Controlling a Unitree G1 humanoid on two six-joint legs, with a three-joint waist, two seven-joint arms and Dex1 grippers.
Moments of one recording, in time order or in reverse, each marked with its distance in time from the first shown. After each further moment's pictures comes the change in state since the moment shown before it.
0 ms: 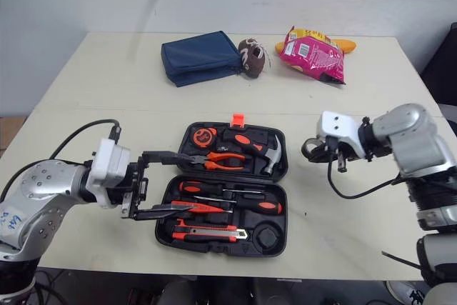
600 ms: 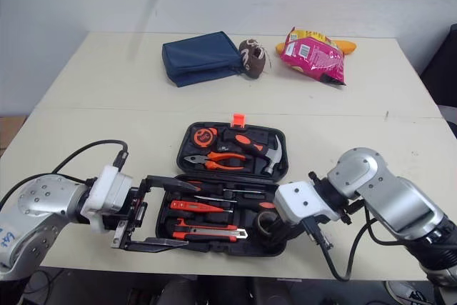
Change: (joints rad) left arm 0.159 0.065 0.031 -0.116 -0.046 0.061 -0.038; right arm 0.254 -0.009 0.199 -0.617 0.165 0.084 0.023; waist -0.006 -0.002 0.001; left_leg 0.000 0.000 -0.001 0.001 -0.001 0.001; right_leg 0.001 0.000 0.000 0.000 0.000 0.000
